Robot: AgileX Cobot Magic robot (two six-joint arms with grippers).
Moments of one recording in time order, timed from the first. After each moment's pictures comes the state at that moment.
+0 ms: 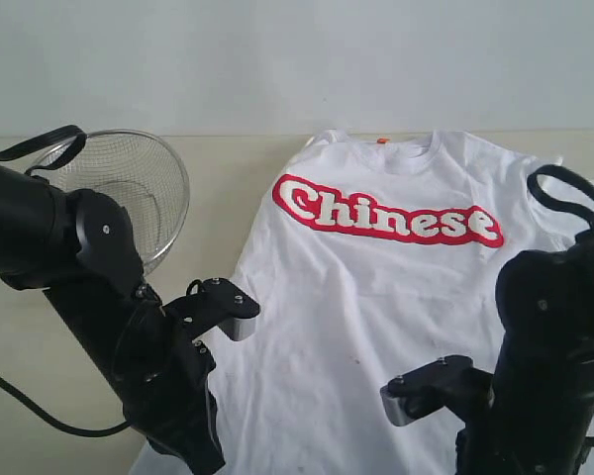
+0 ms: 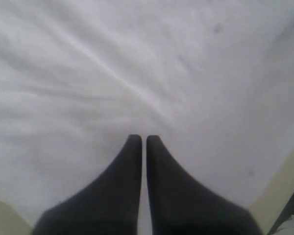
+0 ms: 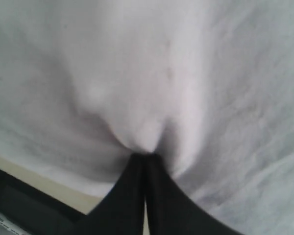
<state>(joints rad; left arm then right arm) -0.57 1.85 -0.86 -0.59 0.75 0.81 0.48 1.69 -0.62 0.35 0.81 -0.24</state>
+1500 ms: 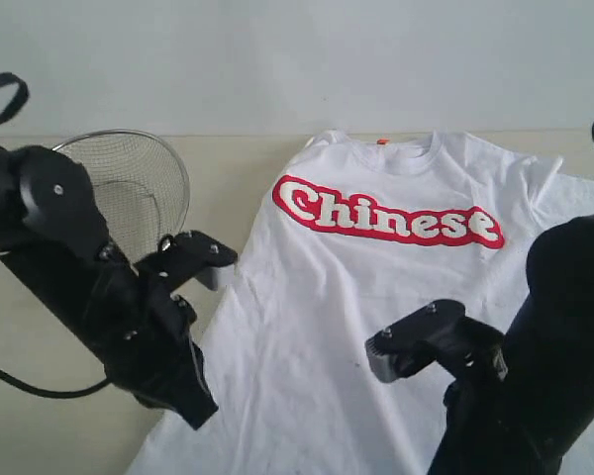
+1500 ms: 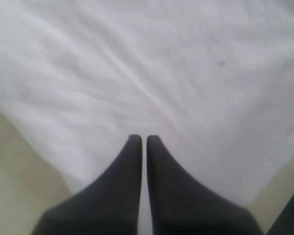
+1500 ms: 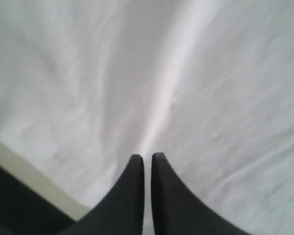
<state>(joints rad) -0.53 1.71 -0.86 -0.54 0.73 0.67 0.56 1.47 -0.65 0.24 0.78 -0.14</state>
